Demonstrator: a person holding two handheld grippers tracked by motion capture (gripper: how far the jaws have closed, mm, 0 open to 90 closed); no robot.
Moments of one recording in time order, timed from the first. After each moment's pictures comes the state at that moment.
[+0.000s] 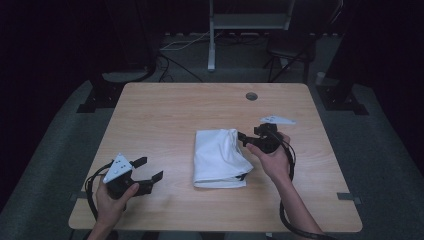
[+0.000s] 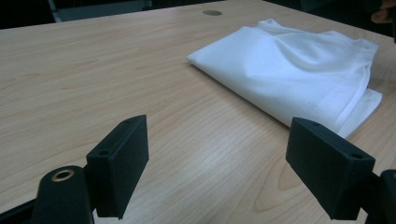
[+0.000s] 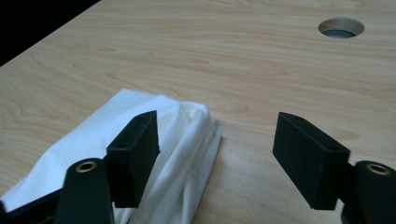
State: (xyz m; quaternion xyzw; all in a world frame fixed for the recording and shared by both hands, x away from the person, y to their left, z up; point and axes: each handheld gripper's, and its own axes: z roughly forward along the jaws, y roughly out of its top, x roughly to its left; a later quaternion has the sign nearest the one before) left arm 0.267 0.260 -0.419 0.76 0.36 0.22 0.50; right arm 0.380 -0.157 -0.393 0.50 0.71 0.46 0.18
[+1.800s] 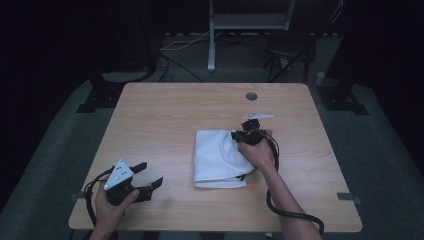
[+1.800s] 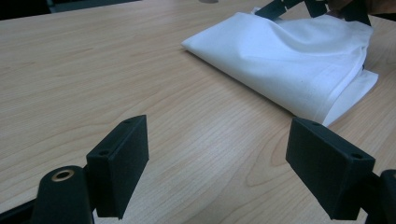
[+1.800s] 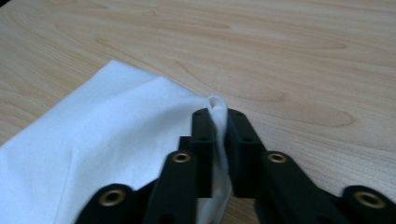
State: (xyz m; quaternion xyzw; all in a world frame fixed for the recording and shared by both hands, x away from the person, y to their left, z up) left arm 0.257 0.259 -0.426 0.77 0.35 0.22 0.49; right arm 0.416 -0.127 -0.423 0.50 0.75 0.41 0.13
